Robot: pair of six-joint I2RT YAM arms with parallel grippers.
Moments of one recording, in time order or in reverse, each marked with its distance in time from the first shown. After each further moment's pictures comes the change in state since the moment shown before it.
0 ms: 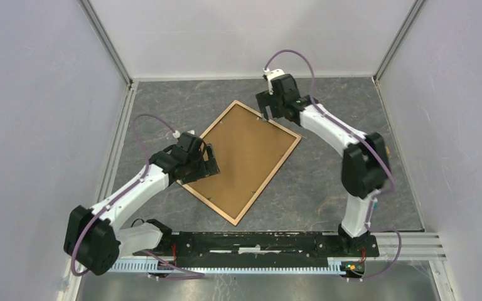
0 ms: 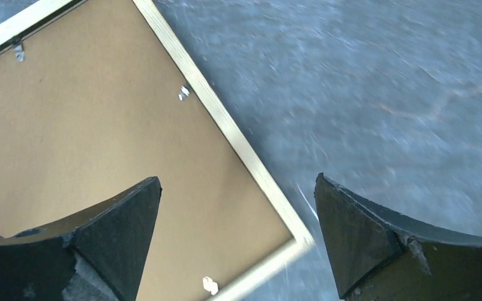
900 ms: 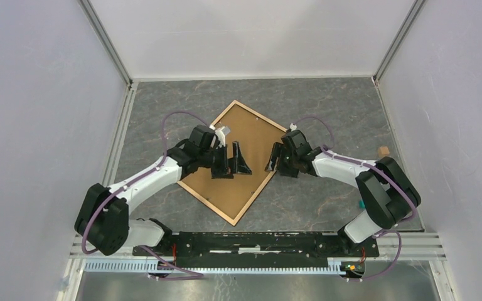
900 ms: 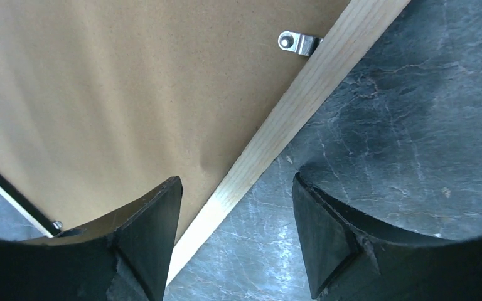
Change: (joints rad) left arm -0.045 0.128 0.031 0.343 0.566 0.074; right arm 0.079 -0.399 -0.834 0.196 -0.238 0.743
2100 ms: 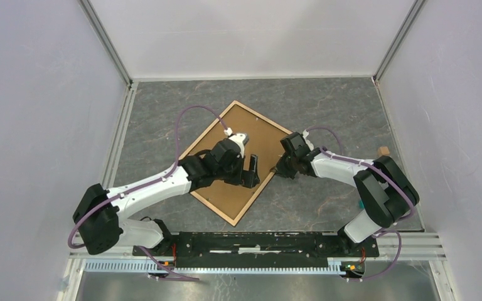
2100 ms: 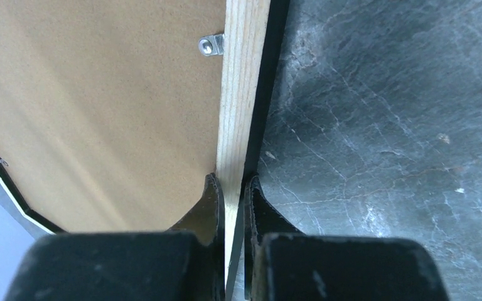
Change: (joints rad) left arm -0.322 -0.021 0.071 -0.071 -0.480 0.087; right arm 0.015 0.015 -0.016 -0.019 0.076 0.393
